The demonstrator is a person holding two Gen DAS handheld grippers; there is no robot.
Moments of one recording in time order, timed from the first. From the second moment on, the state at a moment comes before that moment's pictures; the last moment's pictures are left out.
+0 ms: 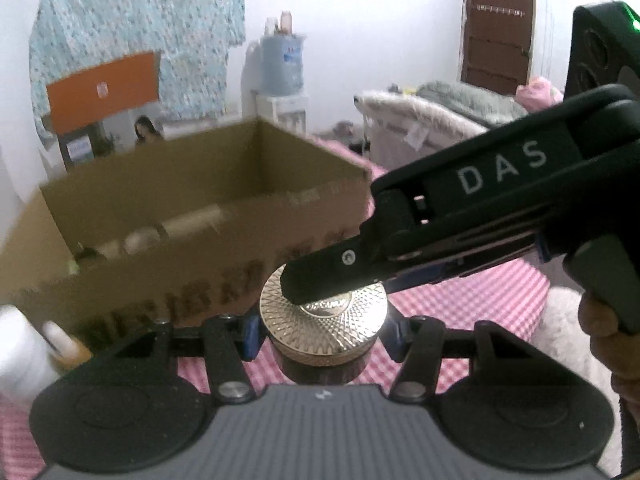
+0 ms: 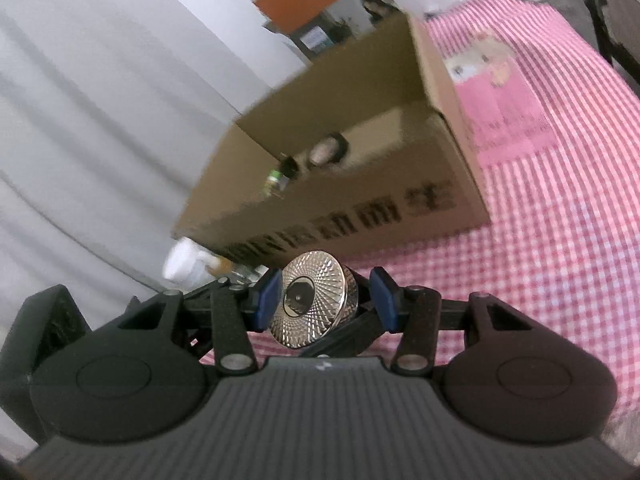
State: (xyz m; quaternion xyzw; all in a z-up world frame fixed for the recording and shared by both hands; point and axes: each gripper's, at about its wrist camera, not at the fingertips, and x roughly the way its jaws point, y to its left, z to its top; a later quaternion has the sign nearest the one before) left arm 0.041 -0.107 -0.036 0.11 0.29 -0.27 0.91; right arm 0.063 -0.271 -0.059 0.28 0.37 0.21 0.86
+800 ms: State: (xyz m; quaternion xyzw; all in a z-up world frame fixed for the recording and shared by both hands) left arm 0.245 -0.116 0.008 0.03 0.40 -0.17 0.90; right arm 0.292 -0.250 0.016 0.19 0.46 0.23 0.84
